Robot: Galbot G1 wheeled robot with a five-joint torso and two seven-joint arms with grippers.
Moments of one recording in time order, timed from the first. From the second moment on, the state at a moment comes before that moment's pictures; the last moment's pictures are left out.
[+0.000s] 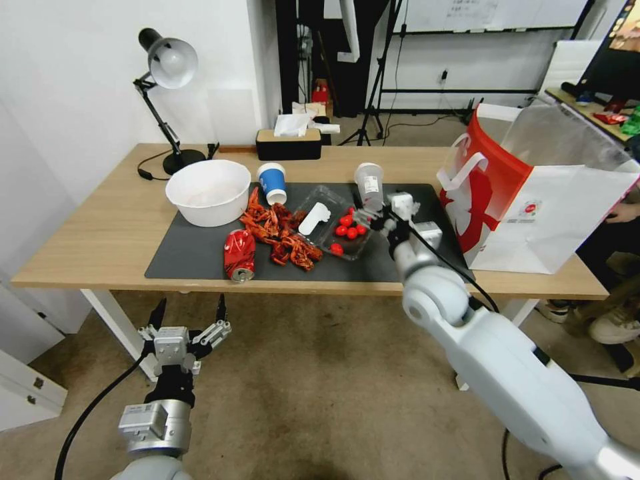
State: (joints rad) left arm 1.79 -1.50 -0.57 -2.25 -0.04 -0.08 -0.10; right arm -0.64 1.08 -0.12 1.78 0.65 -0.28 0.55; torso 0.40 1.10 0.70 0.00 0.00
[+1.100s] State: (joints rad) left arm 1.80 -1.50 -0.57 -2.24 -0.04 -0.08 -0.10; right arm -0.33 1.25 -0.20 1.36 0.82 -0.50 0.70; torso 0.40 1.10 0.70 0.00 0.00
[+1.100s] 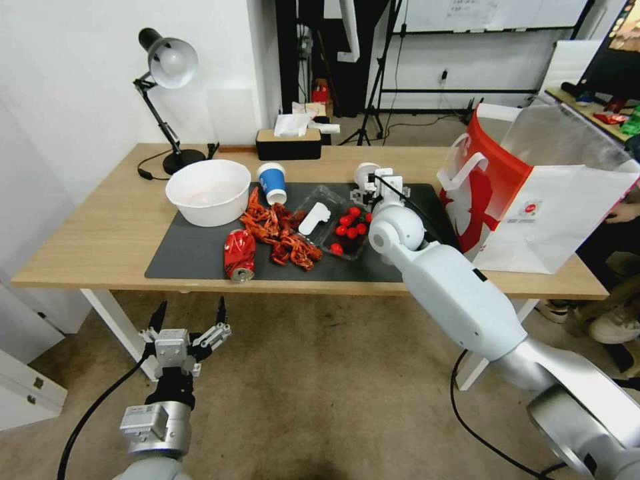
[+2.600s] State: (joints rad) left arm 1.80 -1.49 -0.57 -2.24 -0.05 -0.09 -0.11; right arm -0.17 1.34 -0.23 1.12 1.00 -0.72 0.77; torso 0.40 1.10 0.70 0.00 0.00
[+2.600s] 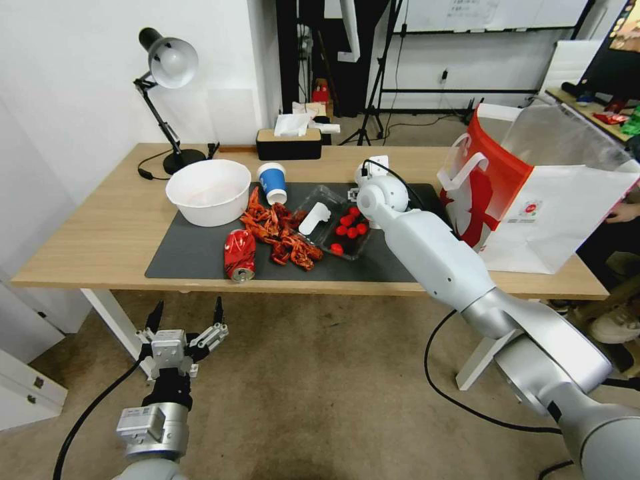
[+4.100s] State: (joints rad) left arm 1.80 -1.49 -0.57 -2.24 -0.05 -0.09 -0.11; right arm -0.20 1.34 -0.21 1.10 1.04 -0.70 0.78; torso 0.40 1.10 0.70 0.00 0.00
